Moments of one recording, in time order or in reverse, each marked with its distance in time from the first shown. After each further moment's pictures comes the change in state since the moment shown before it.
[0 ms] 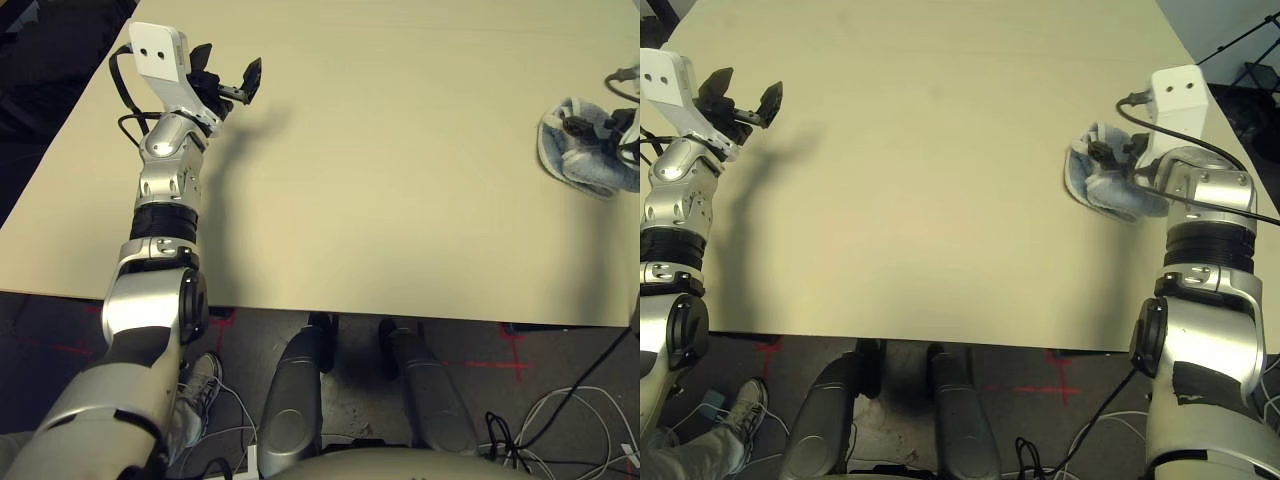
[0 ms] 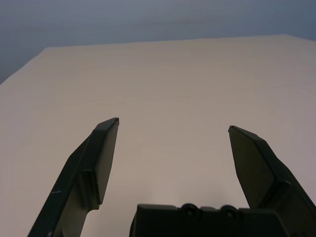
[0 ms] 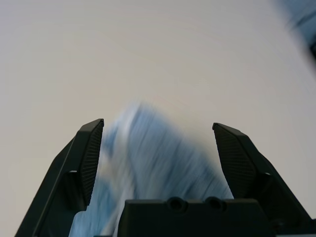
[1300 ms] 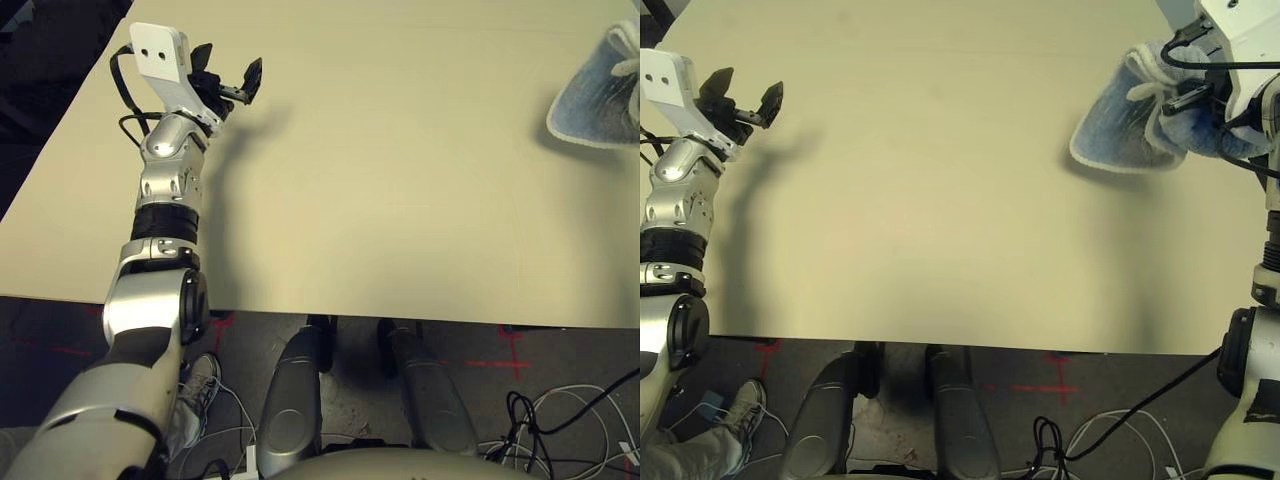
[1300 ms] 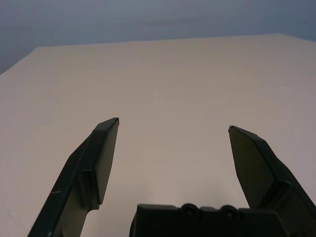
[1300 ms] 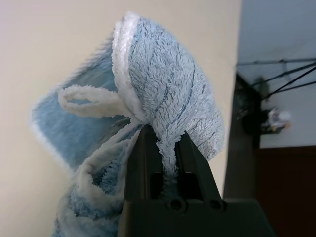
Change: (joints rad) left arm -0.004 -0.013 -0.010 -0.005 0.003 -0.003 -0.005; right arm 0.012 -0.331 0.381 -0.502 -0.225 0.546 0.390
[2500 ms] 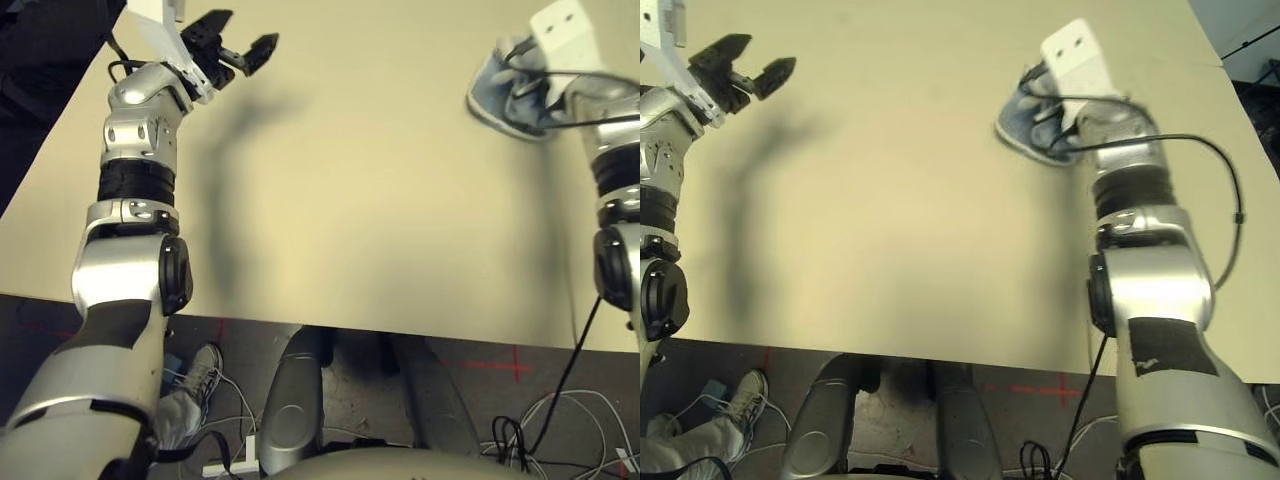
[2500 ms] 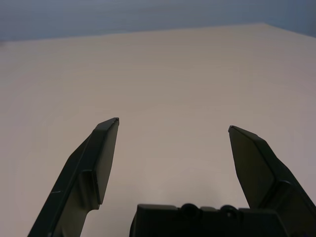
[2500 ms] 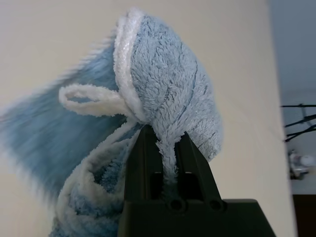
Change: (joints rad) left arm -0.114 0.073 -0.018 0.044 -0.002 0.086 -0.121; right arm -0.224 0.366 0.096 0.418 -0.033 -0.385 -0.373
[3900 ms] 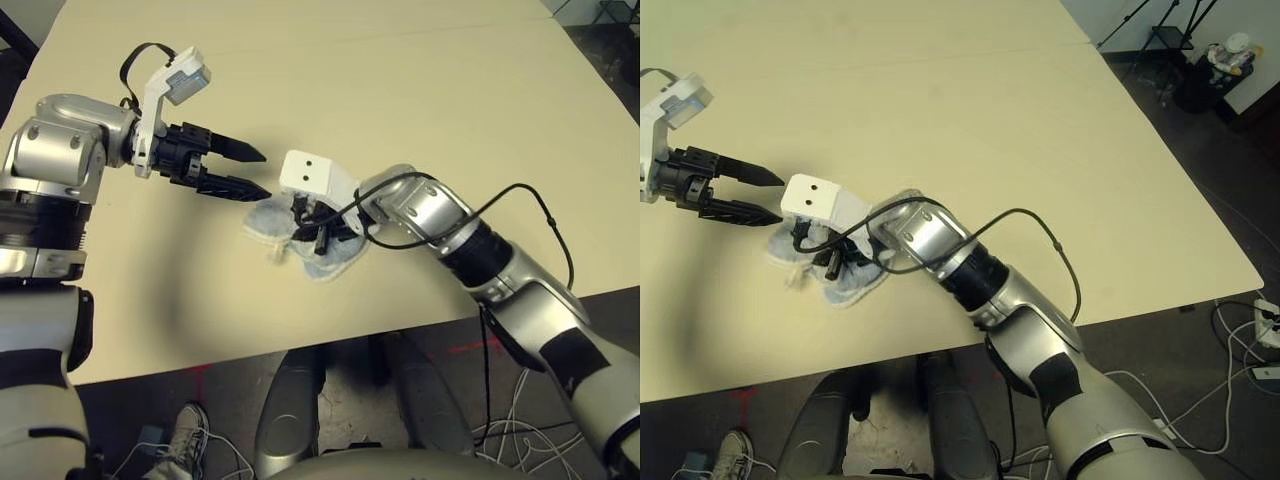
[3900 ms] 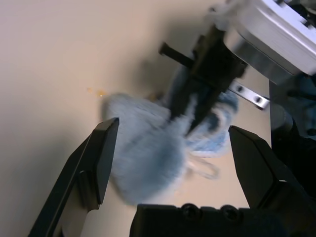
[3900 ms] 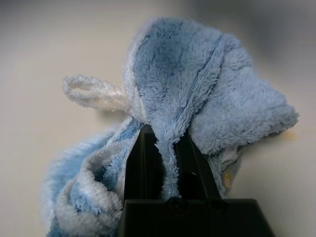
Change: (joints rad) left arm 0.144 0.409 -0.366 -0.509 -0.108 0.746 -1.033; right arm 0.109 0.562 0.486 -0.284 0.230 0.142 0.439
